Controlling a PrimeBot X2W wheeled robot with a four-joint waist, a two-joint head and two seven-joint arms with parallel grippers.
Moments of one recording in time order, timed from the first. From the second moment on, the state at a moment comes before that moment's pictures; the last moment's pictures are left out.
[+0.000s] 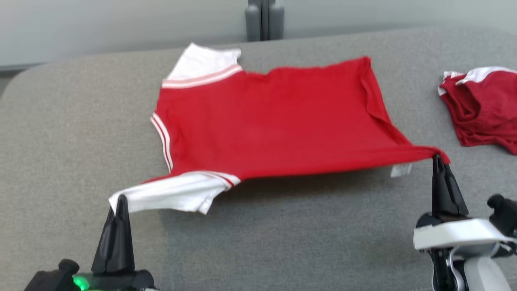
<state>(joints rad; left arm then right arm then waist) 0.19 0.12 -0.10 -0.28 -0.44 0.01 -0.19 -0.07 -0.05 -0.08 0.12 0.43 0.13 -0.26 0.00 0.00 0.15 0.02</state>
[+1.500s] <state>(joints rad) -0.32 0.13 -0.21 0.34 -0.41 -0.07 -0.21 -0.27 -0.05 -0.04 0.42 0.45 0.13 -0.26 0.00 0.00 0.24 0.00</state>
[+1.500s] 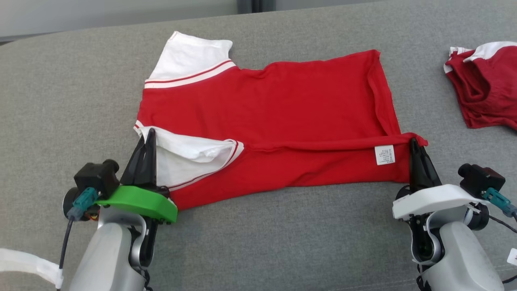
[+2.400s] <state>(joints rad) -0.27 0.09 -0.10 0.31 -0.36 -0.10 -0.26 -0.25 -0.05 -0.06 0.38 0.33 0.13 -0.26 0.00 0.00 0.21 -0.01</state>
